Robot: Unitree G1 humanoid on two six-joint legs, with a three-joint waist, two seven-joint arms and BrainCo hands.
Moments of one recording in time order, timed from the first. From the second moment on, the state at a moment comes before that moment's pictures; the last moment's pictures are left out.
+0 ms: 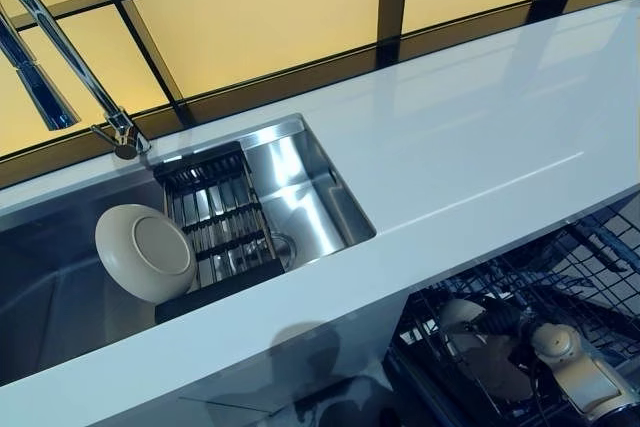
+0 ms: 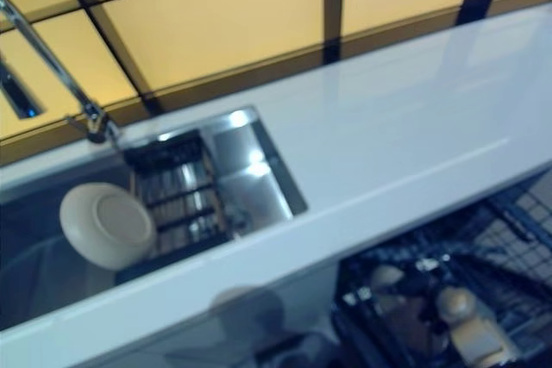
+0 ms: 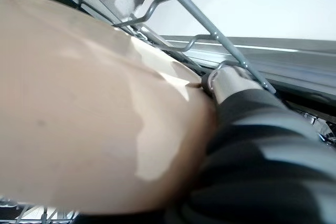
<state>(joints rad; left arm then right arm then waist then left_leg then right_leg) 0.01 0.25 -0.13 1.15 -0.45 0.14 -0.18 -0.05 -0.79 0.18 0.13 -0.13 0.37 0.32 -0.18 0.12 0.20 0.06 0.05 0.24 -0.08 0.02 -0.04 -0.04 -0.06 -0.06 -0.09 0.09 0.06</state>
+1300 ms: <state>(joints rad) 0.01 0.25 -0.11 1.15 -0.45 0.15 -0.17 -0.08 -0.75 0.21 0.28 -0.10 0.39 0.27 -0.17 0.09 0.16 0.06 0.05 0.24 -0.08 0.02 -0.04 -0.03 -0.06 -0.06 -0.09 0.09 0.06</state>
